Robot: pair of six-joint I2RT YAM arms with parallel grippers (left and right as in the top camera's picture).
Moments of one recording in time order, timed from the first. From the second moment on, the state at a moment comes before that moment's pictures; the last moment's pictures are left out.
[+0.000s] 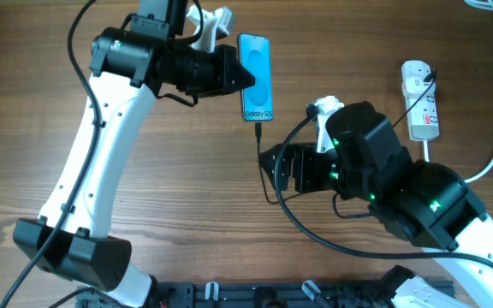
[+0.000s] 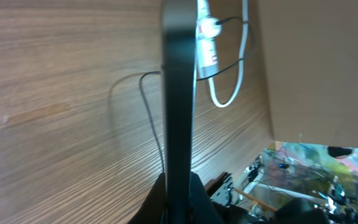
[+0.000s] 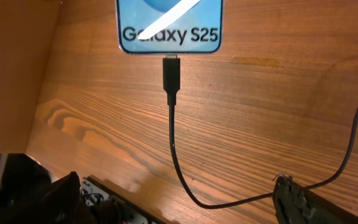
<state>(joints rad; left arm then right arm) -0.30 1.74 1.87 -1.17 0.68 -0.32 0.69 1.15 1.33 -0.99 -0.16 0.64</state>
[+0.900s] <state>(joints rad) -0.31 1.98 1.83 -1.25 0.61 -0.26 0.69 1.27 1.34 -1.01 -0.17 0.69</state>
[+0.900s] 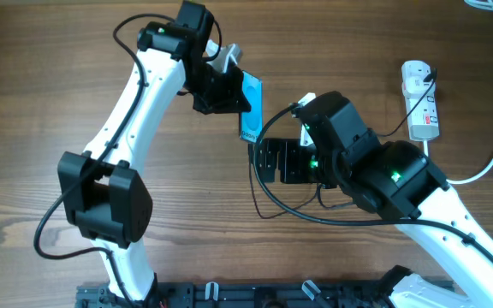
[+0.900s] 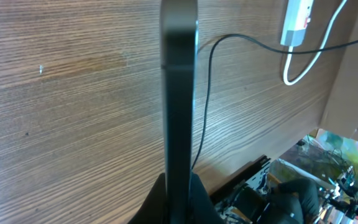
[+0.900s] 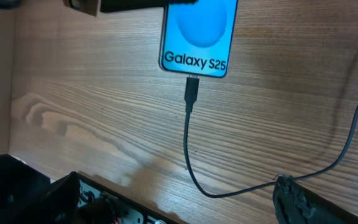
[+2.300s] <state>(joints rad) -0.34 2.07 1.42 -0.69 0.74 -0.34 0.55 1.27 1.34 -1.17 -0.07 0.75</state>
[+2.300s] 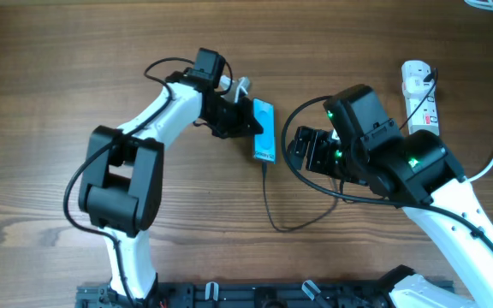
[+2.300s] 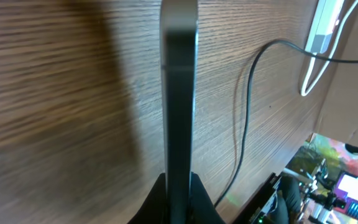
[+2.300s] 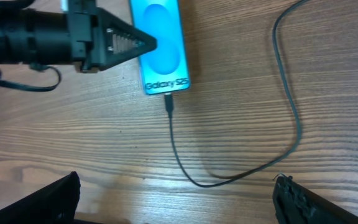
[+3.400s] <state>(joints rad) -0.41 2.12 1.42 -0.63 0.75 -0.39 0.55 1.27 1.34 -1.15 -0.10 0.76</state>
